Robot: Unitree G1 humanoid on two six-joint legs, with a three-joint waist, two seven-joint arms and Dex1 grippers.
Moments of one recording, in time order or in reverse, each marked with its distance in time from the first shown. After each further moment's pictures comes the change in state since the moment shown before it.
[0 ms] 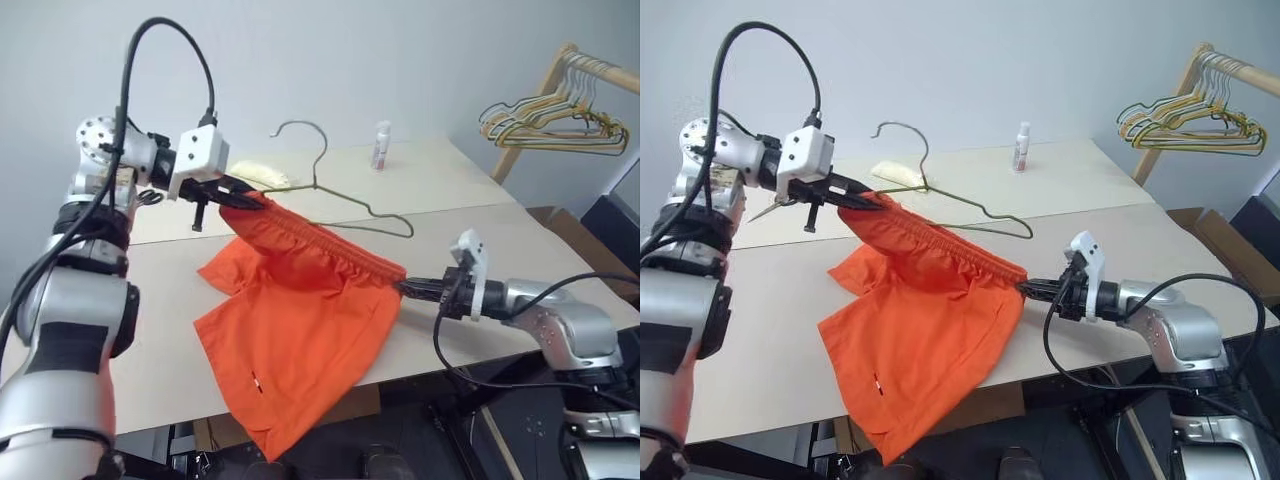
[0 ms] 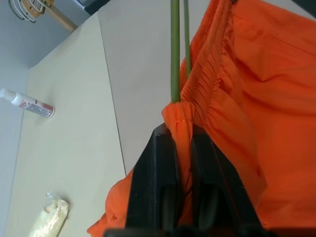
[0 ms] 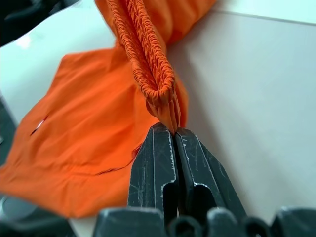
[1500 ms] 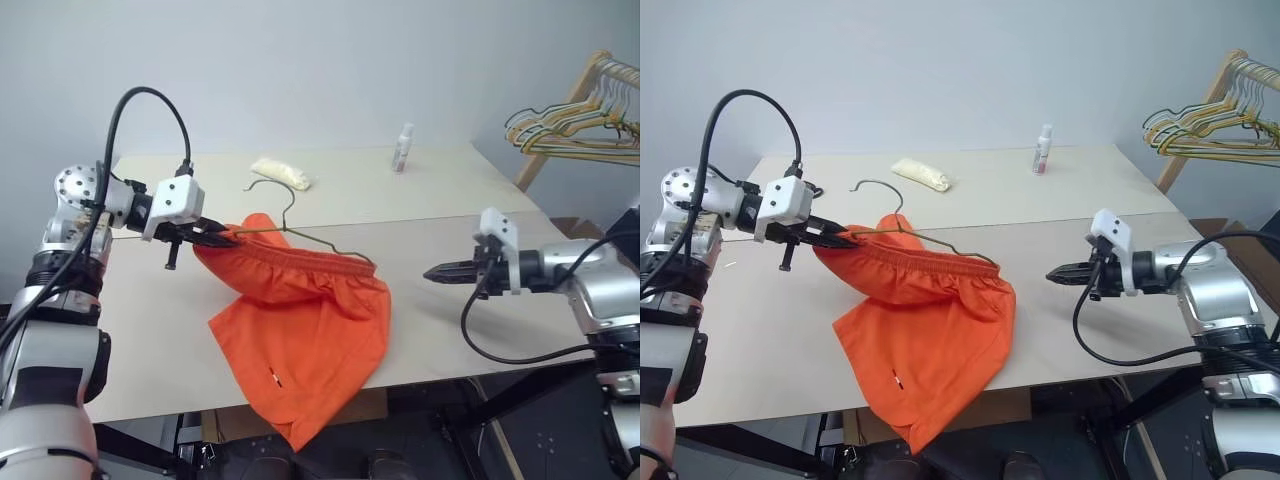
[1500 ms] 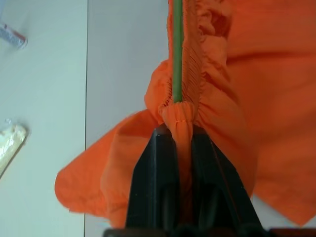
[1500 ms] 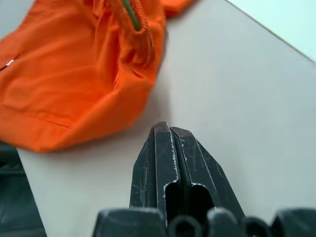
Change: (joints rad) left arm 0.220 0.050 0.133 -0.117 0.168 0.051 0.035; right arm -0.160 -0.158 0.075 0.217 -0.191 -0.259 0.227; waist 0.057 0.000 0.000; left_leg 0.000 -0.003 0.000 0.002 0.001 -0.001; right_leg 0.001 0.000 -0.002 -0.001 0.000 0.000
